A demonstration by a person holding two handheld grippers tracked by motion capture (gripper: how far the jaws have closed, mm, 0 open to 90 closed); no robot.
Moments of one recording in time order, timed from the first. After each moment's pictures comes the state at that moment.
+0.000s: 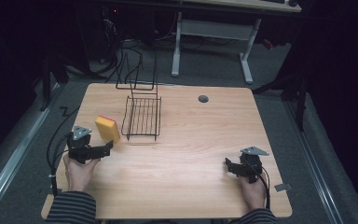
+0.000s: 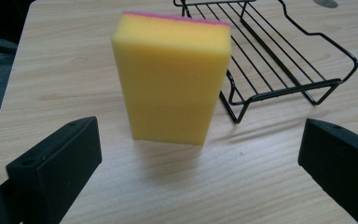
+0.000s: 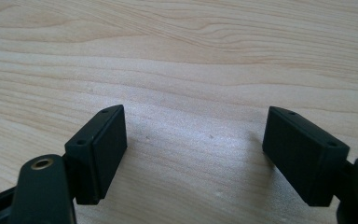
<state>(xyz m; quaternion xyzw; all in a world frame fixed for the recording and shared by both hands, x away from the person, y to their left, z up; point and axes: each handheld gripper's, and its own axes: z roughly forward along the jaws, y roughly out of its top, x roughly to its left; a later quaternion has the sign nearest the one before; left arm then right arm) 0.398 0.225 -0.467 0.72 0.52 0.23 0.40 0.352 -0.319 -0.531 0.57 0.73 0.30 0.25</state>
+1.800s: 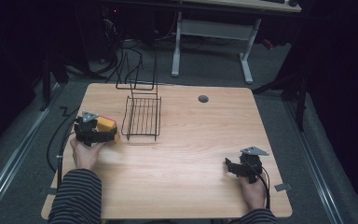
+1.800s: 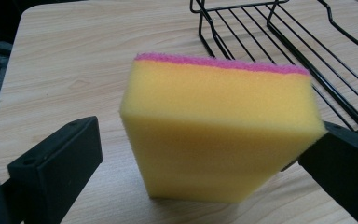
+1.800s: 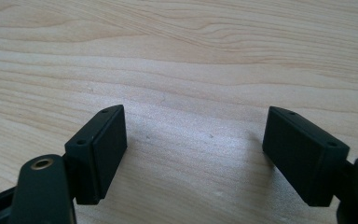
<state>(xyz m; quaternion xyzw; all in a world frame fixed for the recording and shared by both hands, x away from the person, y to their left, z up) 0.460 0.220 -0.481 0.73 0.52 0.24 0.38 0.352 -0.319 -0.531 0.57 0.73 0.30 0.25</state>
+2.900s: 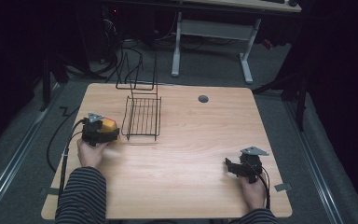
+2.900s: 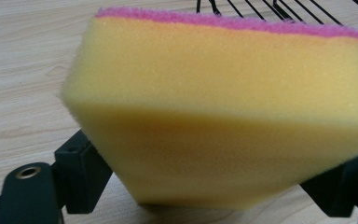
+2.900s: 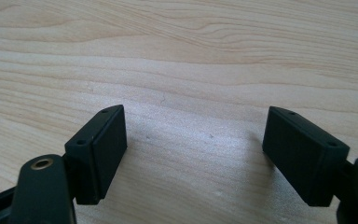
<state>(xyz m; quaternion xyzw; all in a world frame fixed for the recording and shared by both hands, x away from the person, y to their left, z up) 0.471 0.212 -0.501 0.74 0.52 0.22 0.37 0.352 -0.319 -0.531 0.57 0.73 0.30 0.25</state>
